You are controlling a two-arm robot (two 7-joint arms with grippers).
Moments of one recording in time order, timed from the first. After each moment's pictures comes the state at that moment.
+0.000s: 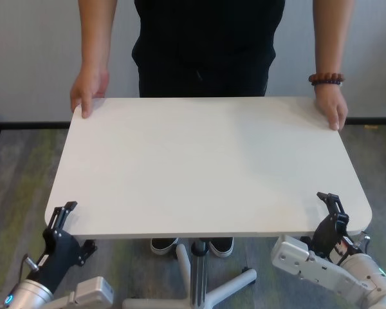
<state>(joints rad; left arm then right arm) -0.03 0.43 0.43 -1.18 0.78 -0.31 0.44 -0.01 0.53 -0.47 -1.55 -0.63 0.26 -0.06</state>
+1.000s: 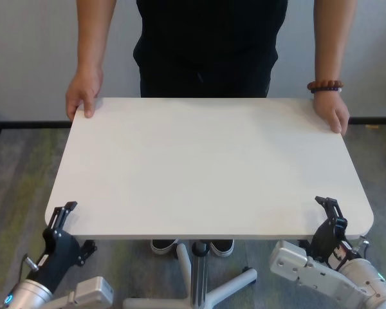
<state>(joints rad) -0.03 0.44 0.43 -1.18 0.78 -0.31 0.44 -0.04 0.51 -0.45 -1.57 -0.67 0.25 -0.04</state>
